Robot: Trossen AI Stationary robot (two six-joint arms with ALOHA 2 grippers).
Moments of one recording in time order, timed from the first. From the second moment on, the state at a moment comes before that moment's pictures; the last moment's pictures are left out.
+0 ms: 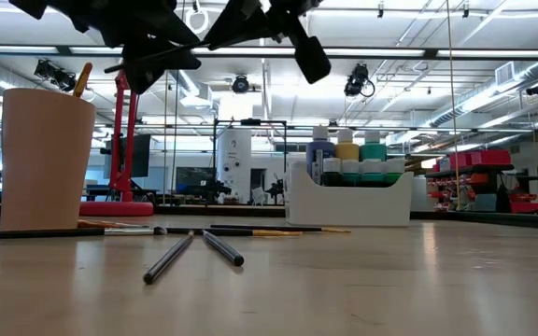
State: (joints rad) left arm -0.25 1.10 0.64 0.03 -0.19 -0.53; right arm 0.27 1.85 1.38 -0.01 0.55 -1.72
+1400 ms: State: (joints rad) left arm -0.22 1.10 0.64 0.03 -0.20 -0.47; right arm 0.24 1.86 1.38 0.02 0.51 -1.75
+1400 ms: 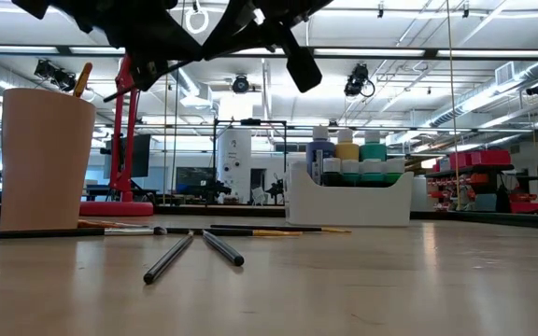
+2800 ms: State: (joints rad) left arm -0.22 1.10 0.64 0.03 -0.23 -0.32; right arm 0.24 1.86 1.39 0.01 0.52 -1.65
